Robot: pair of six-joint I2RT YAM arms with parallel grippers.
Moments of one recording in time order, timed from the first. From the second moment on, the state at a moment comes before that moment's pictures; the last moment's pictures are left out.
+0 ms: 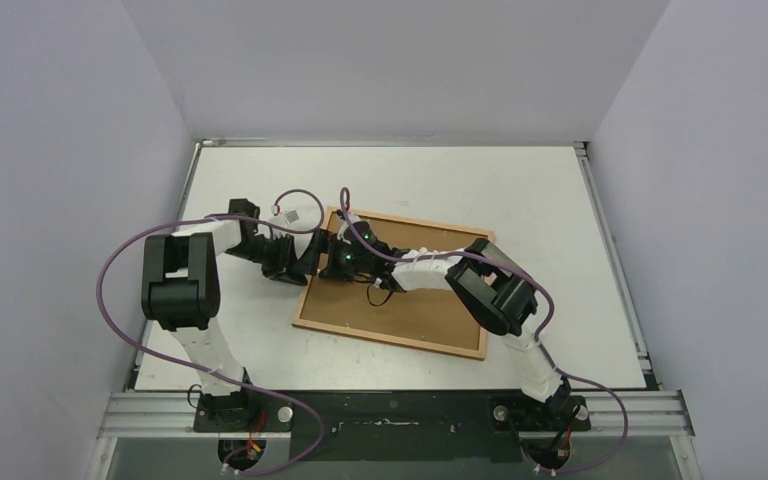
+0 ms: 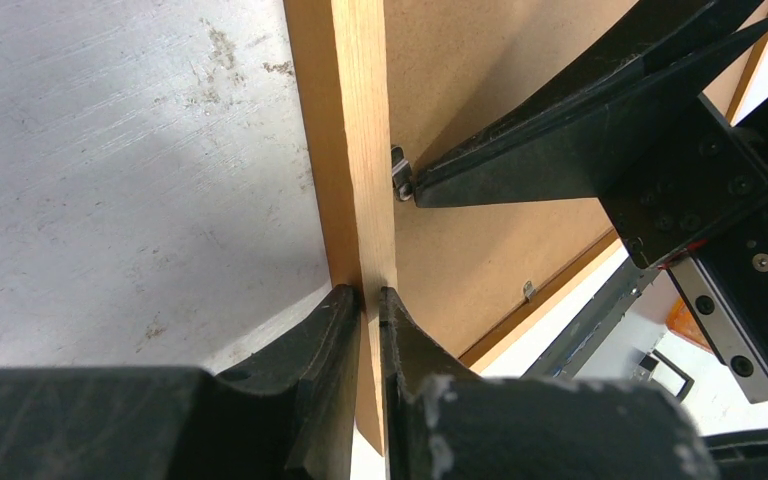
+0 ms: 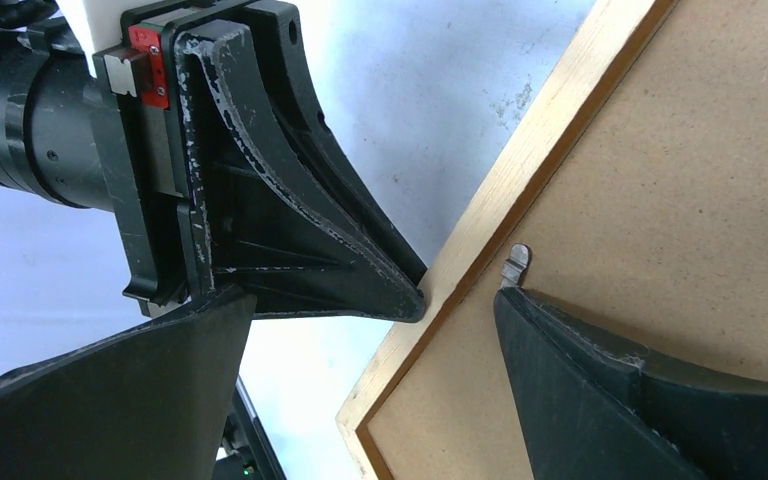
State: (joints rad) left arm 0.03 1.86 1.08 -0.68 0.74 0.14; right arm 0.89 2.16 1.33 0.38 -0.27 0.95
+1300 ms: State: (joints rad) left arm 0.03 1.87 1.08 -0.68 0.75 0.14; right arm 0.87 2.06 1.25 0.37 -0.28 0.83
